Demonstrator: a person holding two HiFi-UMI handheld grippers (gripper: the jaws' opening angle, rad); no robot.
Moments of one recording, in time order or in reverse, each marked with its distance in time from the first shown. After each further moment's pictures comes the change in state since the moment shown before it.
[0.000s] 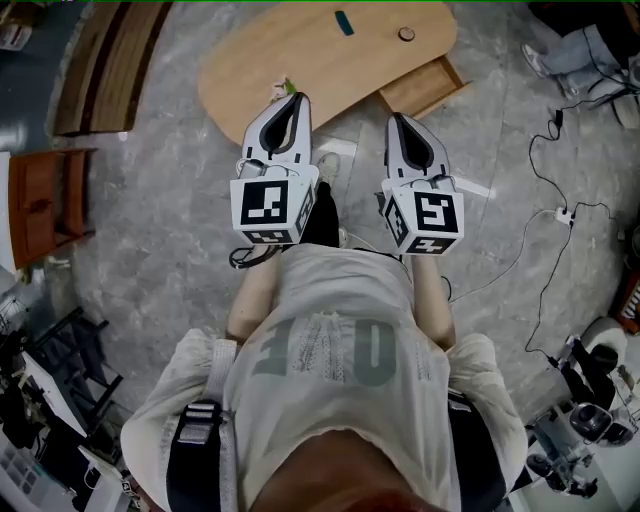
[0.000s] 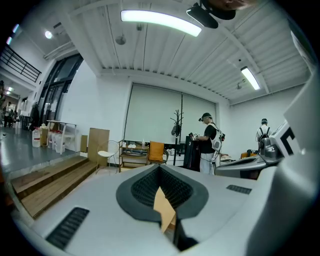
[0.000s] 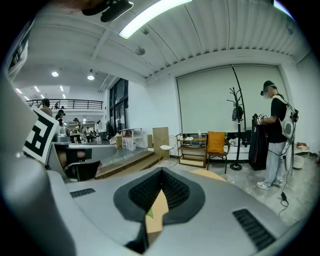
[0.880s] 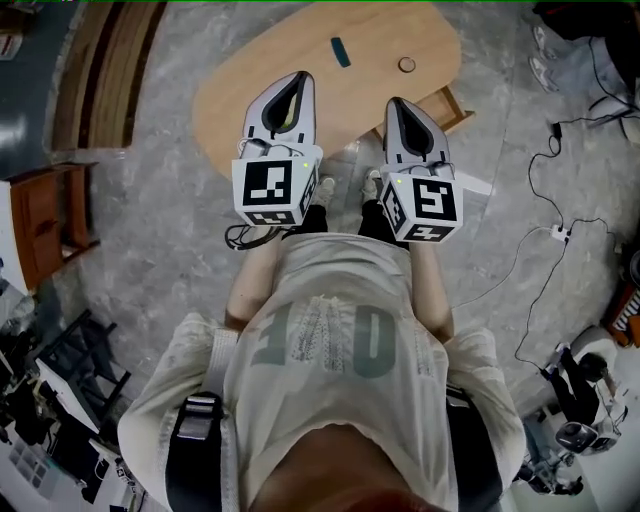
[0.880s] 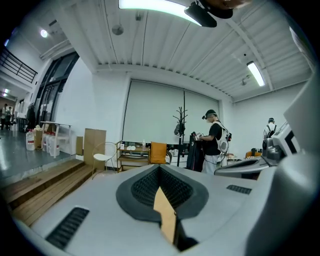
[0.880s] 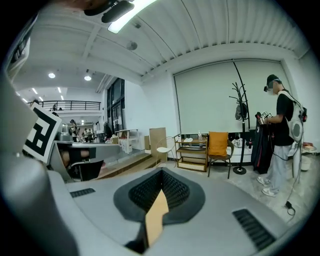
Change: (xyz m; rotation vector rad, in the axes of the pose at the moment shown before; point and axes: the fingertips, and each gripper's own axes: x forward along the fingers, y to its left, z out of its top) left arm 0.184 0.032 0.052 0.024 -0.003 -0.008; right arm 0.147 -0.093 0.067 0.016 -0.014 0.004
